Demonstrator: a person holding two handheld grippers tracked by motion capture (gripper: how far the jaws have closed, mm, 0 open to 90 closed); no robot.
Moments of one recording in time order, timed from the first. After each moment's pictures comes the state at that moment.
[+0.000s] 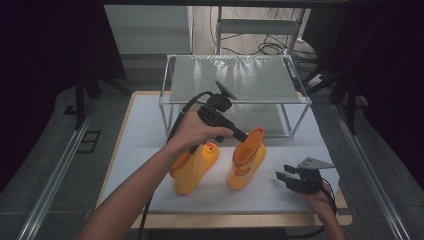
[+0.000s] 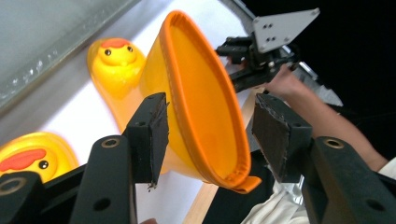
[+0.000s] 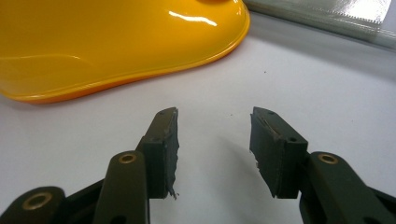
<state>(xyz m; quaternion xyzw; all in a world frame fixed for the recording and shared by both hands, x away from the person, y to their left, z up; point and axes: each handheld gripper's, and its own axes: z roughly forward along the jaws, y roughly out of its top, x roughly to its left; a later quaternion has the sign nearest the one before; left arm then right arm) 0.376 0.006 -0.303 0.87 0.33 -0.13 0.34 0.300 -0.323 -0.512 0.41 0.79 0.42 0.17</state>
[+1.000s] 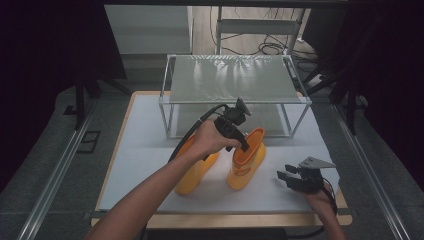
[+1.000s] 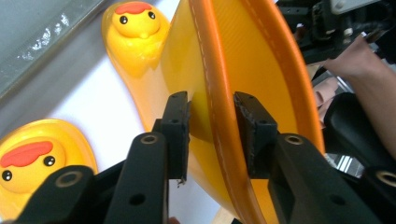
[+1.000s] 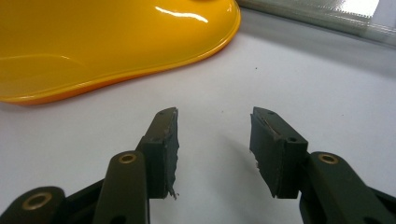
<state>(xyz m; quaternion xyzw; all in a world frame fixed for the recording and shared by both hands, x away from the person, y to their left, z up) 0.379 -0.034 -0.344 0.90 0.34 -0.09 0.25 0.302 -0.326 -0.513 0.42 0.79 0.41 0.17</state>
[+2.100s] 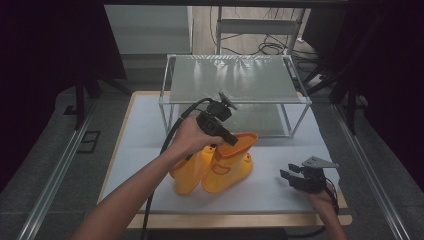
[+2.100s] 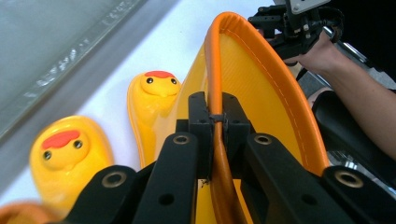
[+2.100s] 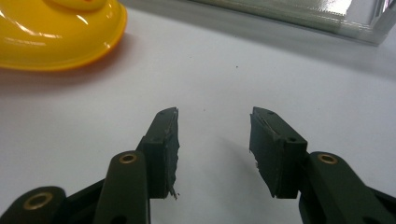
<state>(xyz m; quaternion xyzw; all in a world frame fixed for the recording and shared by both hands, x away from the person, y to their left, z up) 0.356 0.013 -0.306 0.89 0.32 -0.06 0.31 0.302 -0.332 -0.512 0.44 0.78 0.41 0.19</state>
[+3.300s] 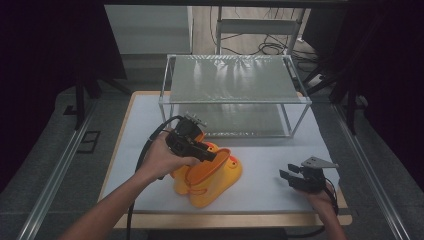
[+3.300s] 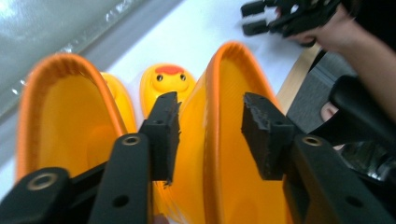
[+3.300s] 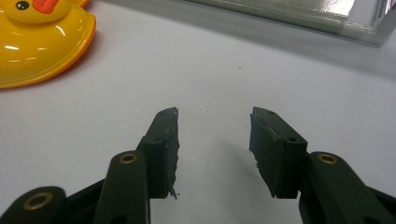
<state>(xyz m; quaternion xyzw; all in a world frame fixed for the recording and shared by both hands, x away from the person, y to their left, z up) 0.317 0.076 -0.325 0.88 0.33 -0.02 0.34 0.301 -0.330 -0.512 0.44 0.78 0.41 0.18</state>
